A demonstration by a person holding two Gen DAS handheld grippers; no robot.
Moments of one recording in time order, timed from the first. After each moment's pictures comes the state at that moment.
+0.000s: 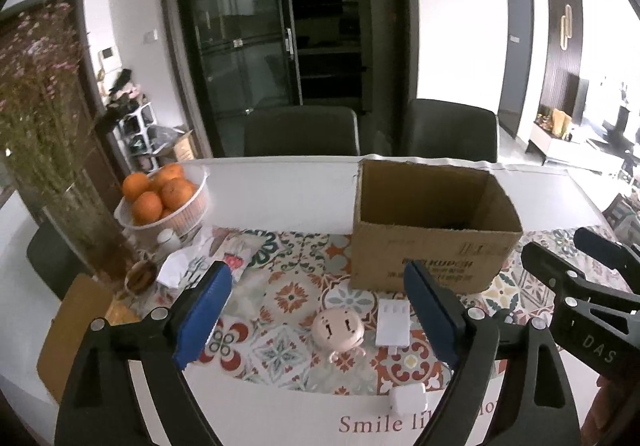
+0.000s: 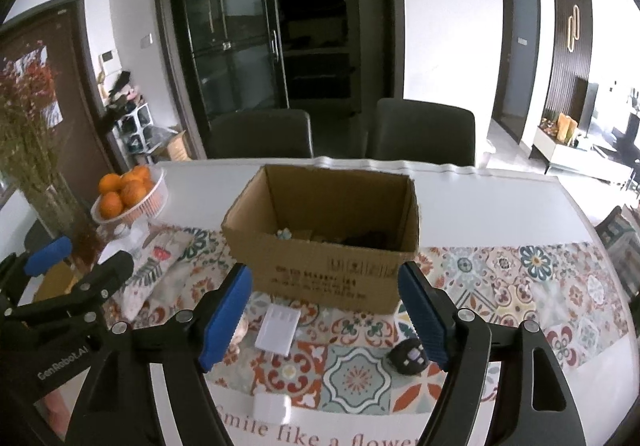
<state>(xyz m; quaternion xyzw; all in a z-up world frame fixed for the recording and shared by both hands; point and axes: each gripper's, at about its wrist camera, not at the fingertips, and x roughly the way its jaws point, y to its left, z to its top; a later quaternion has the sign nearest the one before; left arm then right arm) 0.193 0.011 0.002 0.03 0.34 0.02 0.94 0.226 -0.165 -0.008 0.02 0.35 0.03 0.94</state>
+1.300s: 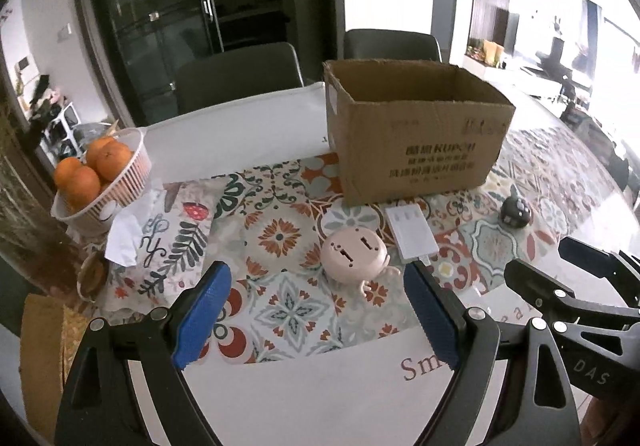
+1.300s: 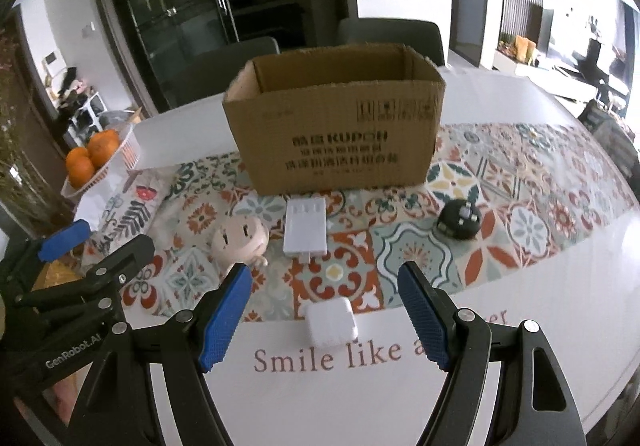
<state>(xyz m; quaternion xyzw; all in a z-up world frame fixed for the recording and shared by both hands) 0.206 0.075 -0.095 0.09 0.41 -0.14 0.90 0.184 -0.091 -0.105 0.09 0.43 -0.07 0.89</state>
